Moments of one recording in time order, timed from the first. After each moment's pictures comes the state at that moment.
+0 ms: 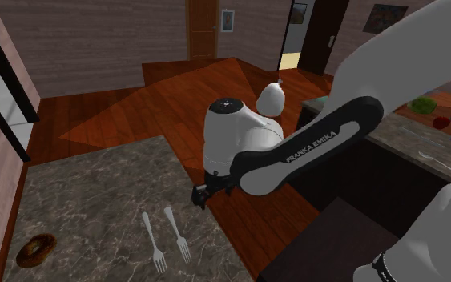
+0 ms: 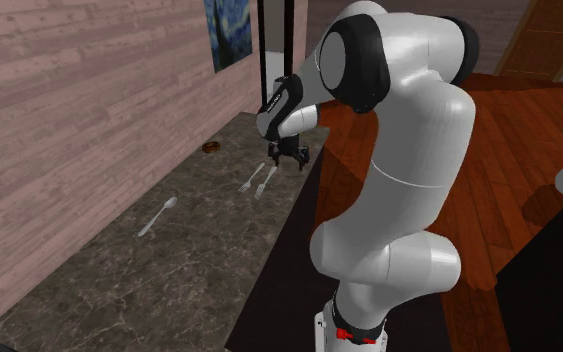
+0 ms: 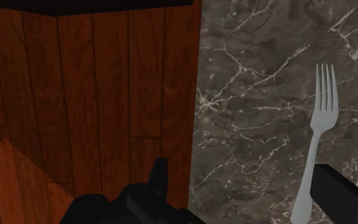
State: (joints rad) arm 0.10 0.10 0.47 -2.32 -0.17 2.44 0.78
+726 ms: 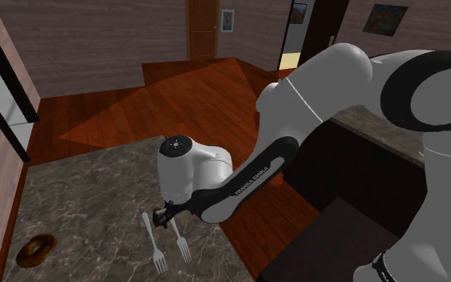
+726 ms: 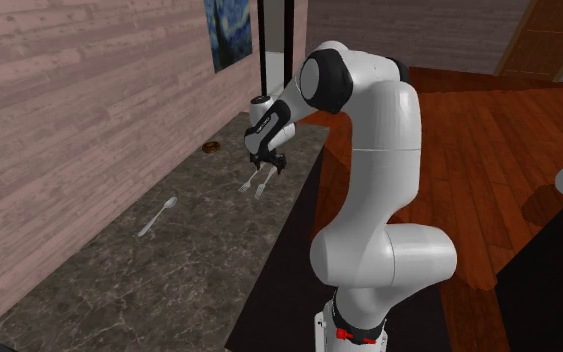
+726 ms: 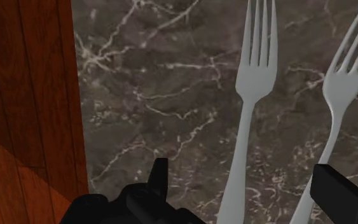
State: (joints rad) arm 0.30 0.53 0.36 -1.97 -0.48 2.52 1.06
